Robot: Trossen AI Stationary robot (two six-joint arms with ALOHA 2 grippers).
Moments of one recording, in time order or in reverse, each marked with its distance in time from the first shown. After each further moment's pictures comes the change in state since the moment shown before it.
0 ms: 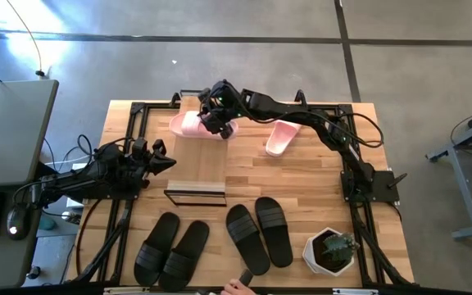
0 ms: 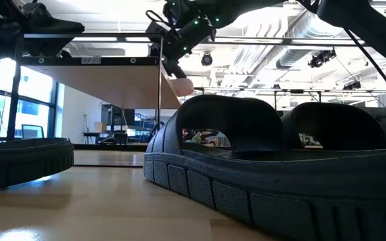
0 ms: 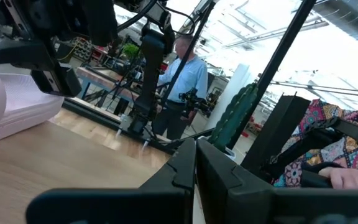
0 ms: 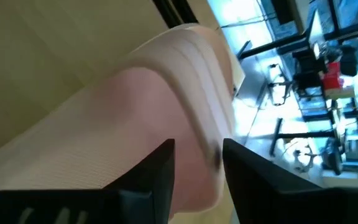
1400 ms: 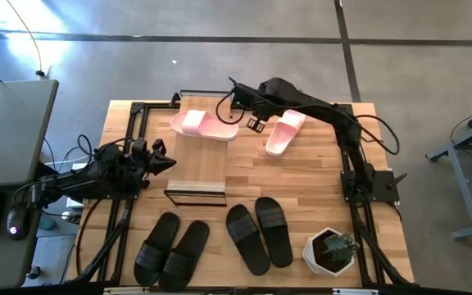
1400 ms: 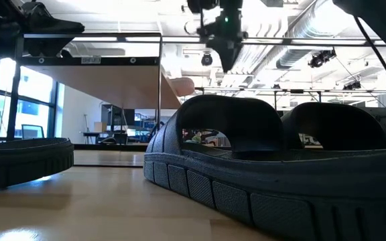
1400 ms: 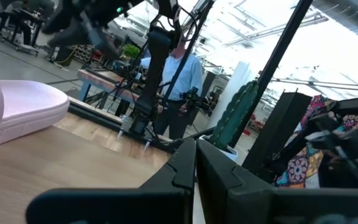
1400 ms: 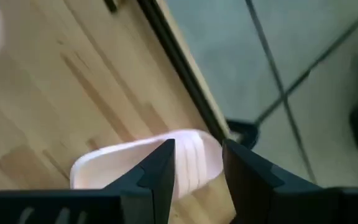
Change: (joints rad) left arm 0.000 0.000 0.000 0.000 0.003 0.026; right arm -0.002 -0.138 0.133 -1.034 0.681 1.349
